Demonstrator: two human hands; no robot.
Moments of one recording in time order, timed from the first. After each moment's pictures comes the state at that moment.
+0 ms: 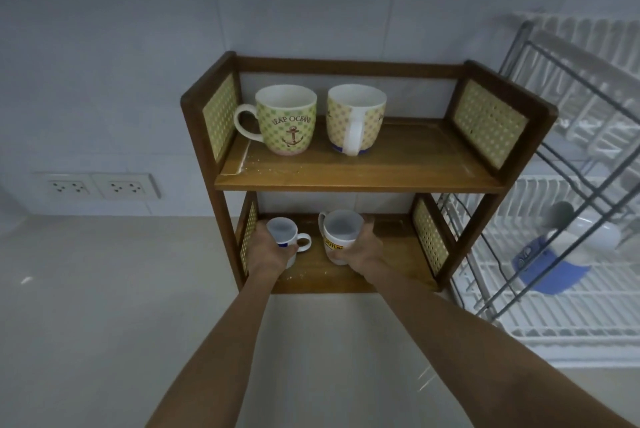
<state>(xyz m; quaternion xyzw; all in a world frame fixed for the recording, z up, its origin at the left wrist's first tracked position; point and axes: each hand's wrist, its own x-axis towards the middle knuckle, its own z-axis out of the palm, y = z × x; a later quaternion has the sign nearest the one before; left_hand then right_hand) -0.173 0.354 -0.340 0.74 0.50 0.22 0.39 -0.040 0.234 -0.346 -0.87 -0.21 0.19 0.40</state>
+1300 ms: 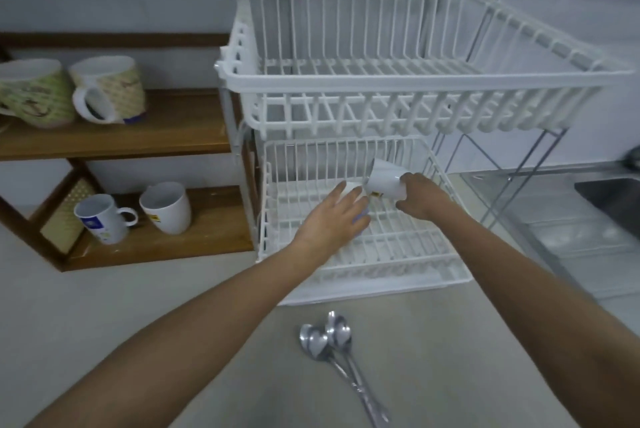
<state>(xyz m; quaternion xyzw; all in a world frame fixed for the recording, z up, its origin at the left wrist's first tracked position) 0.042 -0.014 -0.266 0.92 -0.08 0.08 -0.37 0.231 -0.138 -0.268 -0.95 -0.29 0.09 0.07</state>
